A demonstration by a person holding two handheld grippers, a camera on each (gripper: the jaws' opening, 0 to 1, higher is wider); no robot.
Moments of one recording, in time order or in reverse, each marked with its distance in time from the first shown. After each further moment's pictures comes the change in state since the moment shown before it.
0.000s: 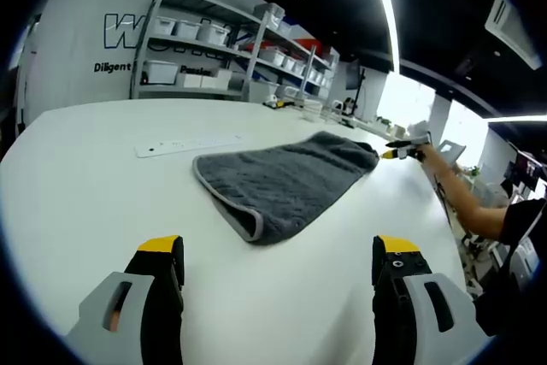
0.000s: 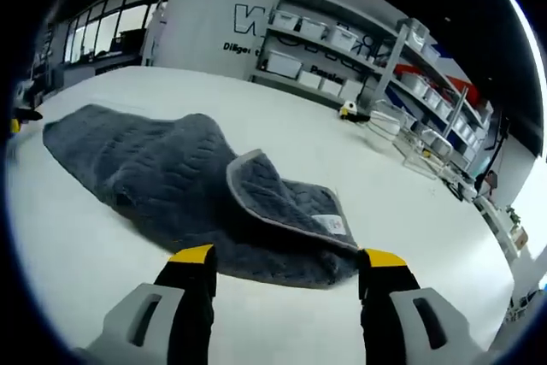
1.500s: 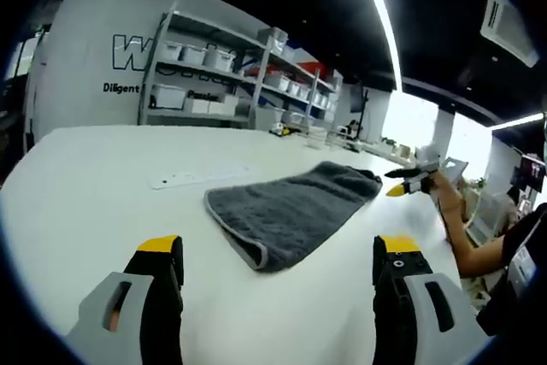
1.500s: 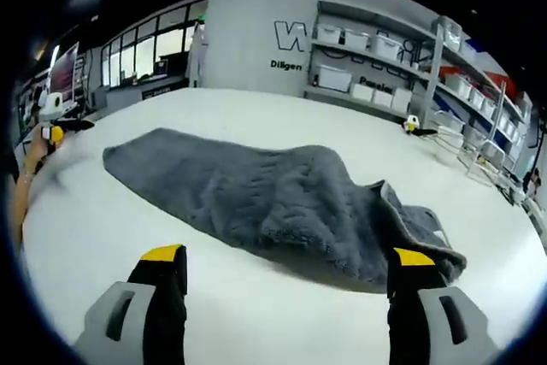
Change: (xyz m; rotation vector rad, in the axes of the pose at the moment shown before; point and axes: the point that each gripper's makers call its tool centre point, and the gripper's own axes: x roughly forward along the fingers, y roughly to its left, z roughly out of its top) left arm -0.022 -0.003 0.035 -0.013 -0.163 0.051; right arm -0.022 0.138 0.036 0.040 -0.070 0.263
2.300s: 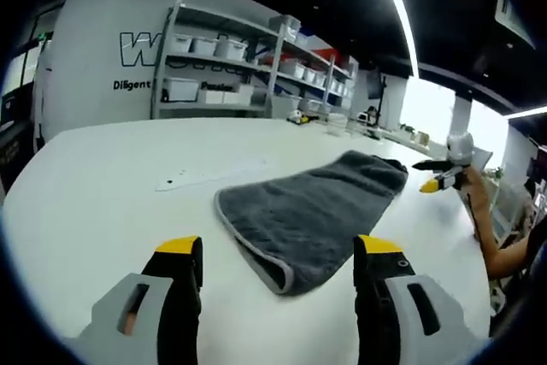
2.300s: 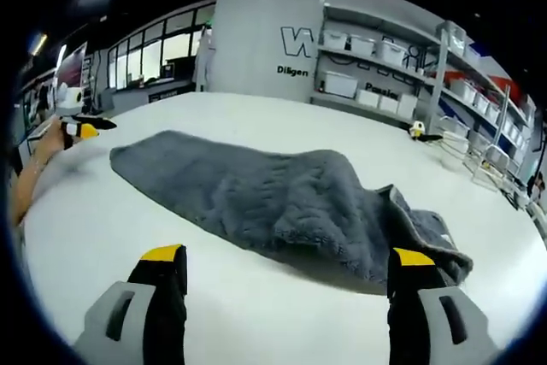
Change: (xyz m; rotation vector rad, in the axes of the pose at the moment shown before) left arm 0.058 0.019 -0.002 0.058 0.087 0.080; right arm -0.001 0.011 0.000 -0.015 -0.032 0.024
